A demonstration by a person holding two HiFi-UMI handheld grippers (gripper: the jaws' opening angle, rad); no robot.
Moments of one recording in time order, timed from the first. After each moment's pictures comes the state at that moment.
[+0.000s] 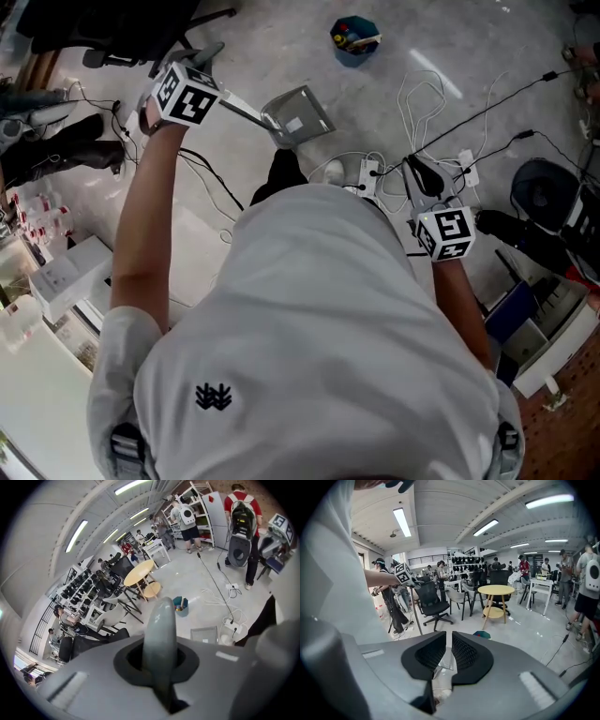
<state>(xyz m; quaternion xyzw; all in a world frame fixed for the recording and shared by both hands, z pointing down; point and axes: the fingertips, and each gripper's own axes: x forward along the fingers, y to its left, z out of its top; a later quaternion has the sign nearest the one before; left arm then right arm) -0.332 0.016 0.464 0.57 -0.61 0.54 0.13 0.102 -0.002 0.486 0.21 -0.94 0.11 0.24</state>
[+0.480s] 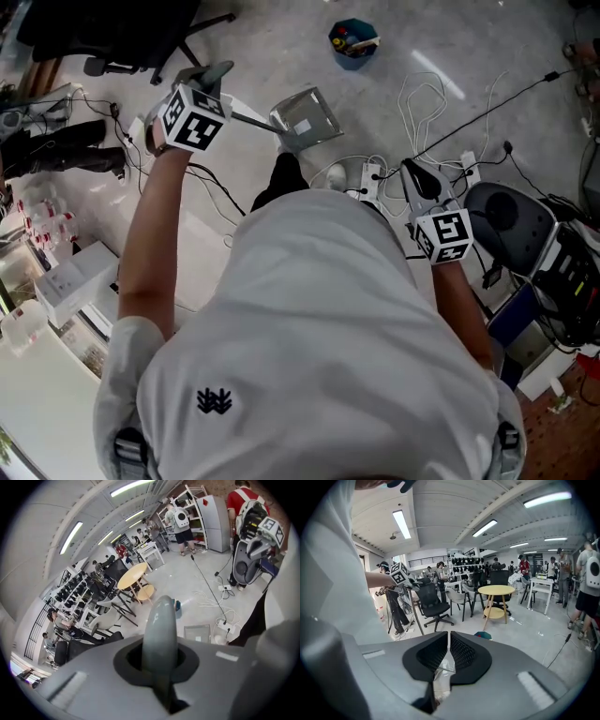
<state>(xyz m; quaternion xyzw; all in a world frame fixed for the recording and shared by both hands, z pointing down) -0.289 0.019 0.470 0.59 -0.59 0.54 0.13 0.105 -0.009 0.497 0.20 -0.94 0.12 0.23</state>
